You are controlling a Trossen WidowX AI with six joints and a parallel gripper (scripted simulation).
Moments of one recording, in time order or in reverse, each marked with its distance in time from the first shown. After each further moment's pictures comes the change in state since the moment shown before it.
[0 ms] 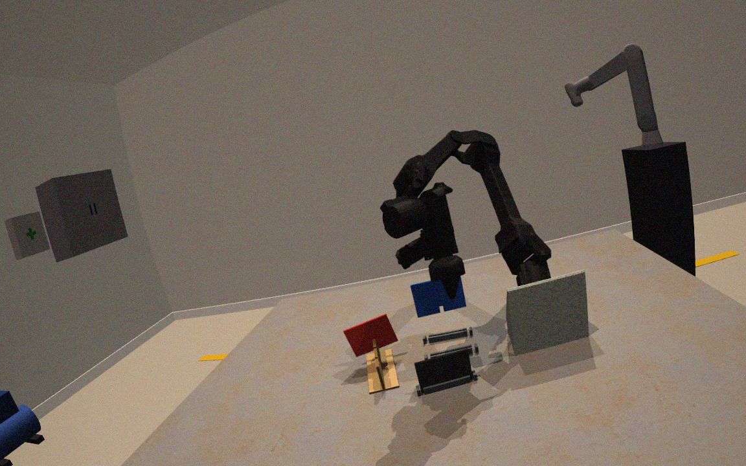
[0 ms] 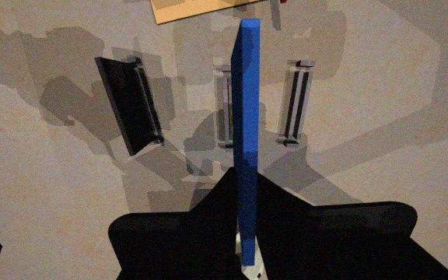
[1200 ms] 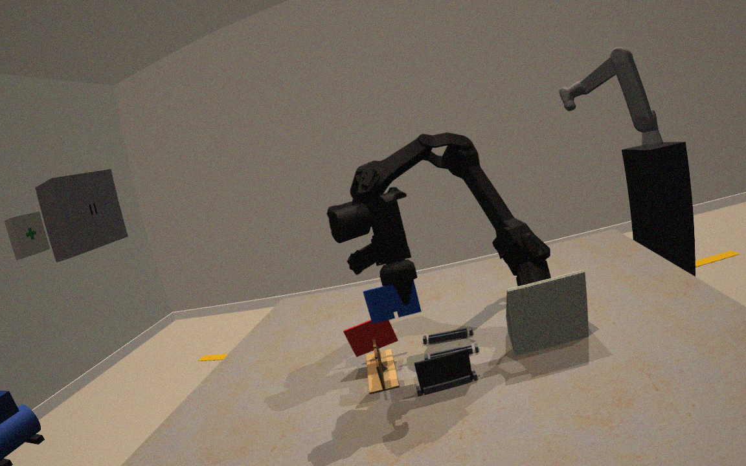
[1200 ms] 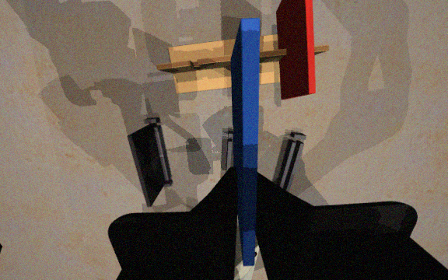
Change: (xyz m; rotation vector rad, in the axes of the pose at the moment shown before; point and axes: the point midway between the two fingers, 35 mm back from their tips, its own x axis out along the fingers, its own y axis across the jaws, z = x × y) arm -0.012 0.003 0.091 -0.085 -0.004 0.013
